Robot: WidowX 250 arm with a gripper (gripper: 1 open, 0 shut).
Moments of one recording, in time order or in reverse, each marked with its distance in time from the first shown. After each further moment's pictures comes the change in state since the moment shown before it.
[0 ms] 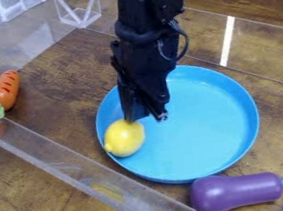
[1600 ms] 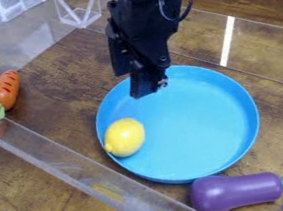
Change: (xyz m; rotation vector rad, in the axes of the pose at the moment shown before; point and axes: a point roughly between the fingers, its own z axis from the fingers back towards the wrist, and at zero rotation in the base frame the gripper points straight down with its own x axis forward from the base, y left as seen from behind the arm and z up) arm 0.005 0.005 0.034 0.066 -0.022 -0.017
